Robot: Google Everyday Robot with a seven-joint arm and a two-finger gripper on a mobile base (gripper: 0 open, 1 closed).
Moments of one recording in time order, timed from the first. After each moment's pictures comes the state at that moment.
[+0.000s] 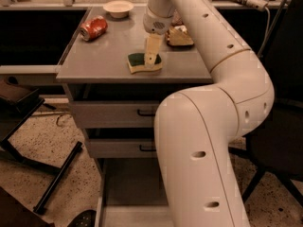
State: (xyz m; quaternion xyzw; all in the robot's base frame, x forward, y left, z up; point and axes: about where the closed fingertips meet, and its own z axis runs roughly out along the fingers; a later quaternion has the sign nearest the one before) arm 0.769 -0.006 0.866 -0.72 0.67 0.02 0.19
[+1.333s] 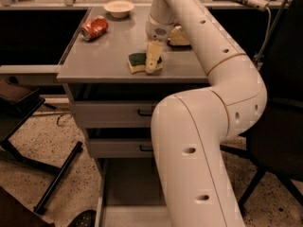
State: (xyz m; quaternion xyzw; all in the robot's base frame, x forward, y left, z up) arm 0.771 -0.009 0.838 -0.71 0.68 0.04 0.16
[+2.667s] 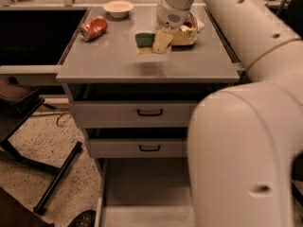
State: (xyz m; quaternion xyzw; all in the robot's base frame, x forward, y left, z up) arm 0.737 -0.033 0.905 -0.70 0.68 0.01 0.21
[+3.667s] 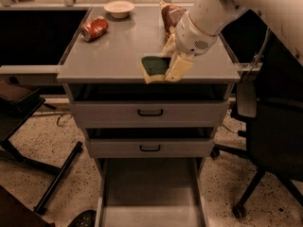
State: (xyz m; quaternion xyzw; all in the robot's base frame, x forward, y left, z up) arm 0.601 -0.060 0.905 -0.74 0.63 0.07 0.24
